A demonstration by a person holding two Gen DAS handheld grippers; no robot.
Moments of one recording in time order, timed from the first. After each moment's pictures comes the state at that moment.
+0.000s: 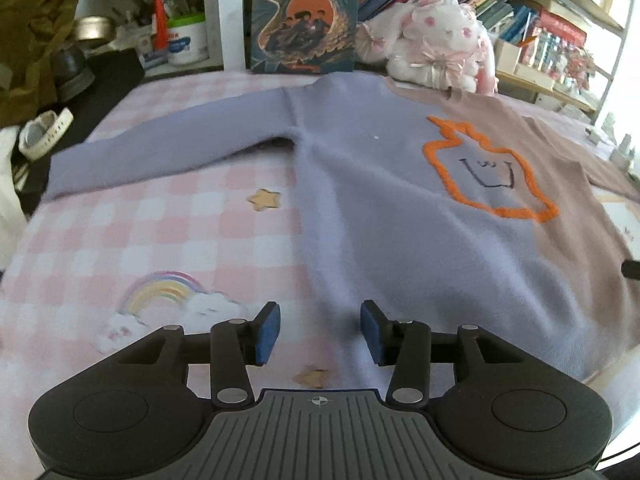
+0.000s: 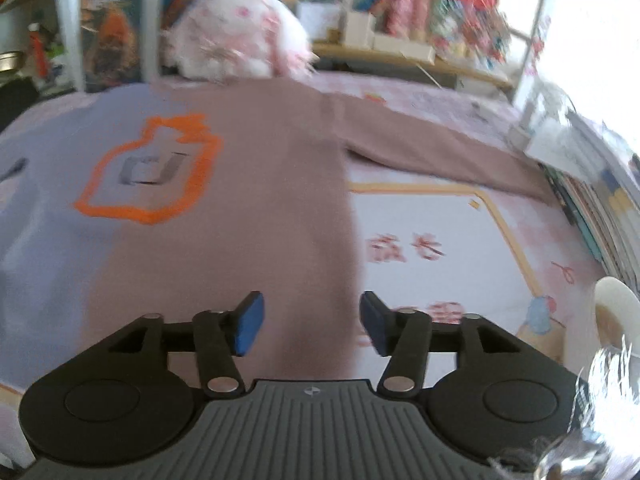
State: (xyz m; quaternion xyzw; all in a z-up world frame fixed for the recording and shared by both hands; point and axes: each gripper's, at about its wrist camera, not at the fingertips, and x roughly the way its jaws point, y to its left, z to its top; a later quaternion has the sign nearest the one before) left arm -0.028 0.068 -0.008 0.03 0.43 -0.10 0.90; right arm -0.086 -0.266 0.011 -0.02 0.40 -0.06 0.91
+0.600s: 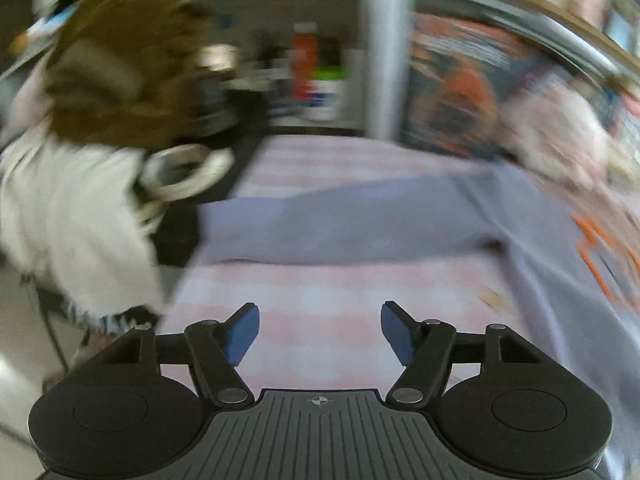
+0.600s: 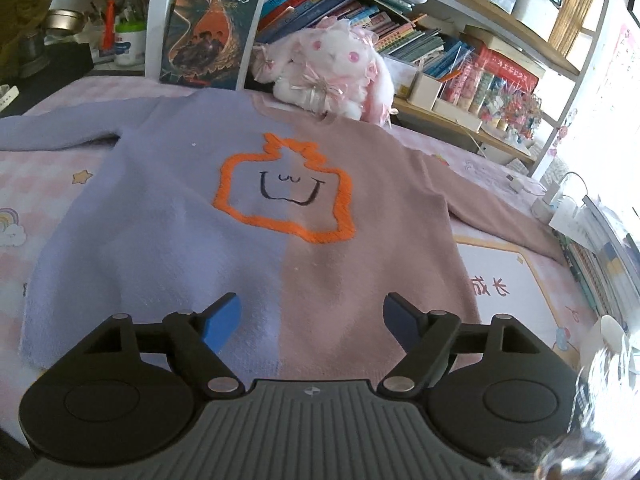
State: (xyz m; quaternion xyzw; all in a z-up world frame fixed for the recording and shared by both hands) left arm 0.022 0.235 0.008 -0.04 0.35 0.02 0.93; right arm -0.091 -0.129 0.024 -0.09 0.38 -0.07 0.92
